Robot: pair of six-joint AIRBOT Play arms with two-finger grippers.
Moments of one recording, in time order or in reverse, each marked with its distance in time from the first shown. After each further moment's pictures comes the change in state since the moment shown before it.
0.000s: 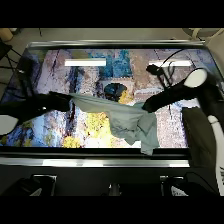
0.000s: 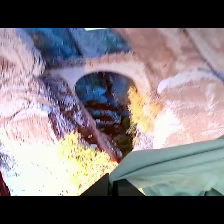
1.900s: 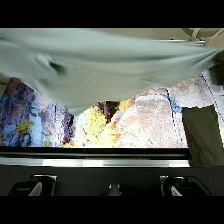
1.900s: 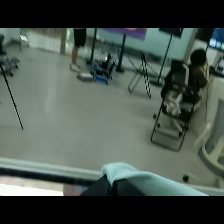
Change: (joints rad) left arm 0.447 0.173 0.608 -0.008 -0.049 -0.034; right arm 0.006 0.394 0.489 -0.632 -0.002 0.116
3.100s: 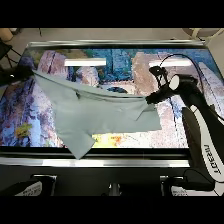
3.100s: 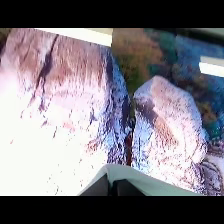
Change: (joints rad) left arm 0.069 -0.544 -0.286 -0.018 0.091 0.098; right arm 0.001 -0.592 -0.416 0.259 -0.330 0.173
